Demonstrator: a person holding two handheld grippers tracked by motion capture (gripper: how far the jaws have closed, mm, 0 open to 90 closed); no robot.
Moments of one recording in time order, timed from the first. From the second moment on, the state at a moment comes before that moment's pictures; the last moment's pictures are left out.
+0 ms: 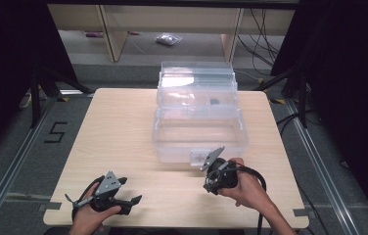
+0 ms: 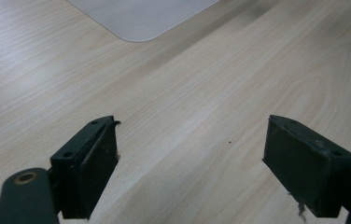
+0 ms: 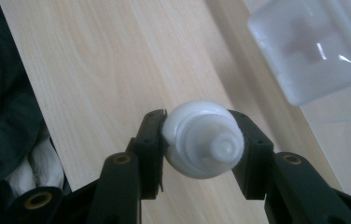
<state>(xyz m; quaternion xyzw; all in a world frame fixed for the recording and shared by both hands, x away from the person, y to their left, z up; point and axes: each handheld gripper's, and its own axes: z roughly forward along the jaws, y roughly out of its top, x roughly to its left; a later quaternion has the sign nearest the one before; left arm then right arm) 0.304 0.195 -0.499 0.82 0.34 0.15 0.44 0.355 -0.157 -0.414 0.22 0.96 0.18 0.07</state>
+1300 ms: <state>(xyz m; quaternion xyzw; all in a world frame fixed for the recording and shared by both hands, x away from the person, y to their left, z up) 0.304 0.195 -0.499 0.82 0.34 0.15 0.43 0.432 -0.206 -0.331 0.28 0.94 0.16 0.09</state>
